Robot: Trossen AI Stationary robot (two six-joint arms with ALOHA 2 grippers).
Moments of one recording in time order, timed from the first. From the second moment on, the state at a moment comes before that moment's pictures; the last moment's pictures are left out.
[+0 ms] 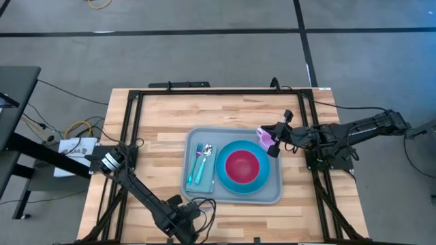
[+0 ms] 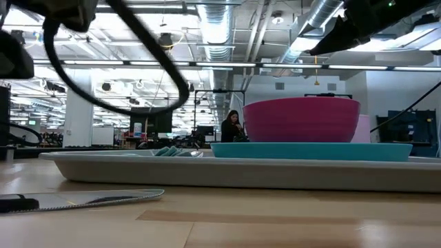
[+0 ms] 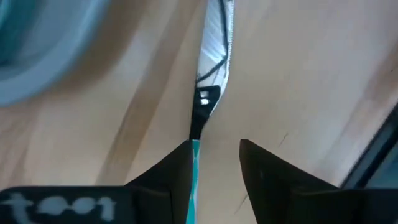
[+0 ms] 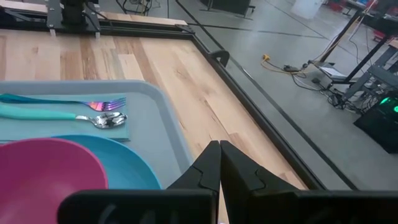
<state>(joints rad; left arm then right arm) -0.76 2.08 1.50 -0.84 -0.13 -1.22 0.19 0.84 0.61 -0.25 0.65 0.00</state>
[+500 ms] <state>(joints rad) -0.76 2.09 1.50 -0.95 -0.17 -1.21 0.19 0.84 0.61 -0.25 0.65 0.00</state>
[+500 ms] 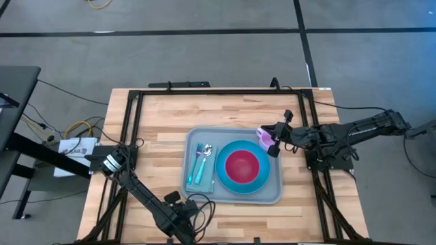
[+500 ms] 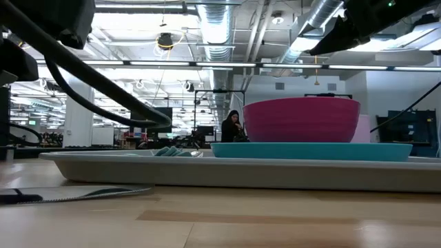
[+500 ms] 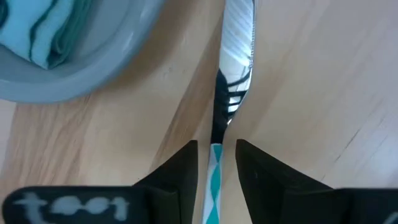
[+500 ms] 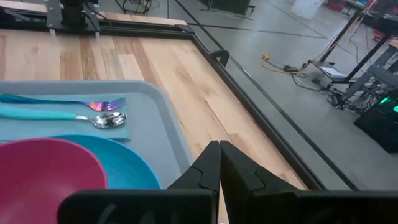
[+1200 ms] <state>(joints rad) -0.76 2.10 1.50 -0.95 -0.20 -1.25 0.19 0.84 0.61 -0.25 0.65 0.00</state>
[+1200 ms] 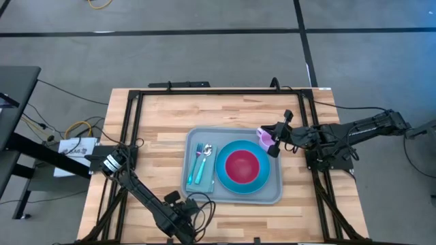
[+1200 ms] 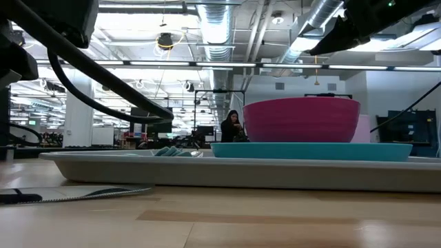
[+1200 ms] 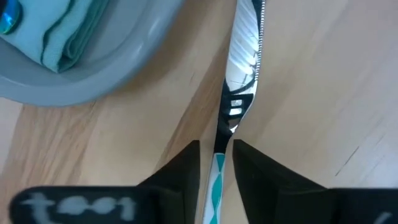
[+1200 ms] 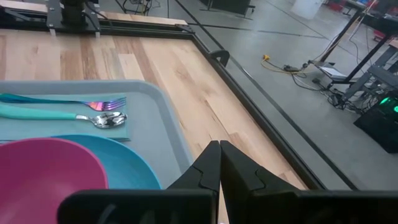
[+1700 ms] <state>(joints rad) -0.75 2.10 1.51 -0.96 -0.28 -1.50 0.19 0.84 0.61 -0.25 0.65 0.00</state>
